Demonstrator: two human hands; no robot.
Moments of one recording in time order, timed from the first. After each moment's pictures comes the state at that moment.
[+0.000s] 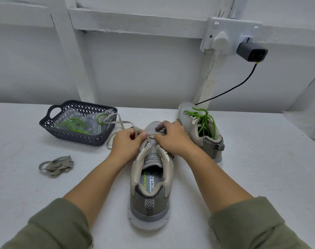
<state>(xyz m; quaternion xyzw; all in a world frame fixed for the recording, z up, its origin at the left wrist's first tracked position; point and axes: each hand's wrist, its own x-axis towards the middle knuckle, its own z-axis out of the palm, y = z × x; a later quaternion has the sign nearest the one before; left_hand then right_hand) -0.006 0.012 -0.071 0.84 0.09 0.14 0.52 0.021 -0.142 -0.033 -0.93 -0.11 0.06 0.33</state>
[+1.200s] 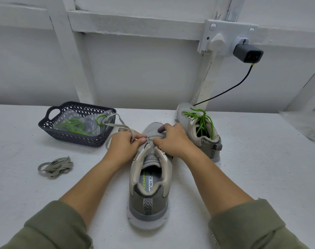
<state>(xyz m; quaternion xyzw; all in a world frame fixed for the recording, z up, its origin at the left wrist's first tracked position) -0.011 0.023 -0.066 0.91 0.00 0.14 0.40 0.013 -0.145 -0.029 -0.95 -0.07 0.08 0.29</state>
